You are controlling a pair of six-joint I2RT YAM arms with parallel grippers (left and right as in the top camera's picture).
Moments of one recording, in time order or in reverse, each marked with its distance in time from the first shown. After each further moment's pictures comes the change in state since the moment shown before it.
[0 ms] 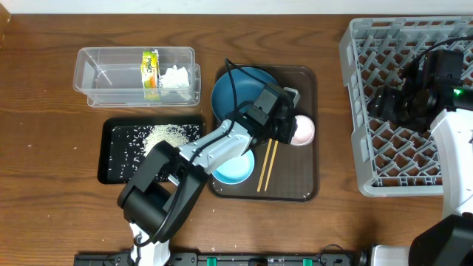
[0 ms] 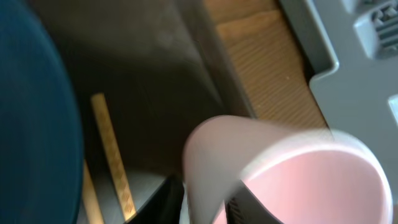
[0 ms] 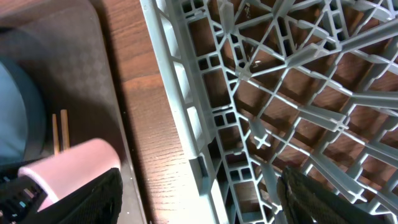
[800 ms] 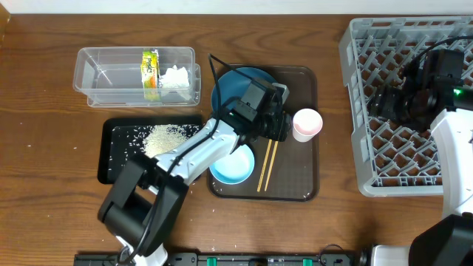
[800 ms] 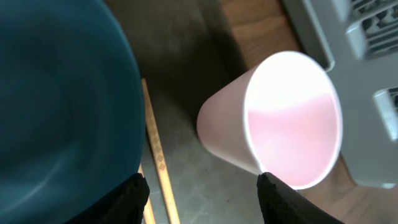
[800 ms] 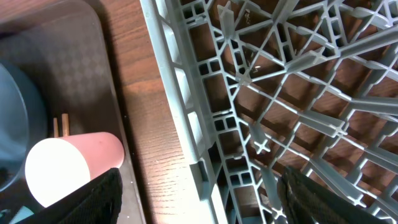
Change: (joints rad) left arm 0.048 -0.118 -0.025 -0.097 0.000 0.028; right arm 0.000 0.000 0.000 0.015 0.000 0.000
